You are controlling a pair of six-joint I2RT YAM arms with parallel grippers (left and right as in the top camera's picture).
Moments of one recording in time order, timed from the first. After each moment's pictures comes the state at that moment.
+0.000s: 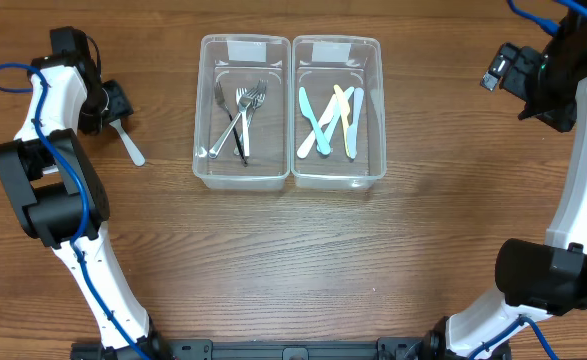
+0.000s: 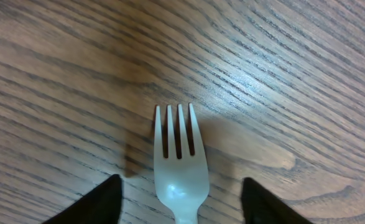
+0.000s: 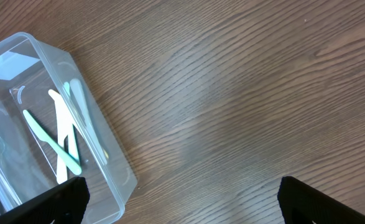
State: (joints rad) left arm 0.27 2.32 1.86 -0.89 0.00 -0.25; right arm -0.21 1.88 2.23 -1.59 -0.03 0.31
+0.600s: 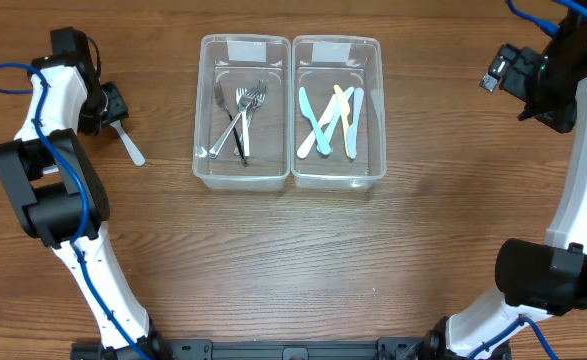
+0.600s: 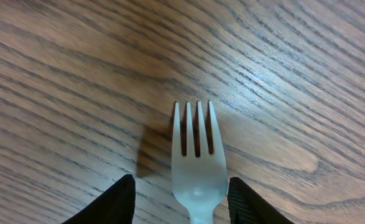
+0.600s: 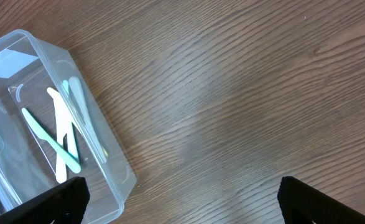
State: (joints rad) left arm 0.27 2.32 1.86 -0.90 -0.05 -0.26; right arm -0.21 1.88 2.23 -1.60 -0.03 0.31
